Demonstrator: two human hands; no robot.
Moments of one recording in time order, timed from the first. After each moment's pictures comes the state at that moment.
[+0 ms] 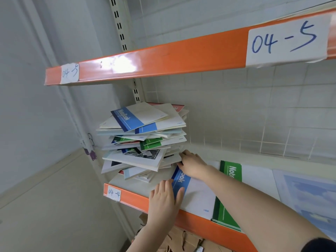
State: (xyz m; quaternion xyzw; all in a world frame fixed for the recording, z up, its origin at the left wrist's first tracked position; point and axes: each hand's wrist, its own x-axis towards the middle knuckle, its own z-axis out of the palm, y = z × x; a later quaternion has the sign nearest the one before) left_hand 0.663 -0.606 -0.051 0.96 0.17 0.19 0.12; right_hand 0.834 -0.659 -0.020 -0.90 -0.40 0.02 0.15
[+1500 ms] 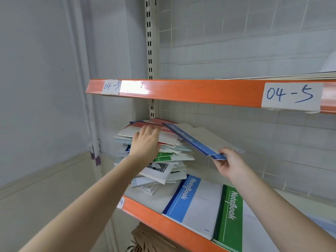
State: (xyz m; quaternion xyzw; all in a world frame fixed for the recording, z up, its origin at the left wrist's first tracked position) left_hand 0.694 -0.519 0.124 0.95 0.19 0.25 -0.07; right_hand 0.810 -0.732 0.101 -0.41 0.07 0.21 0.88
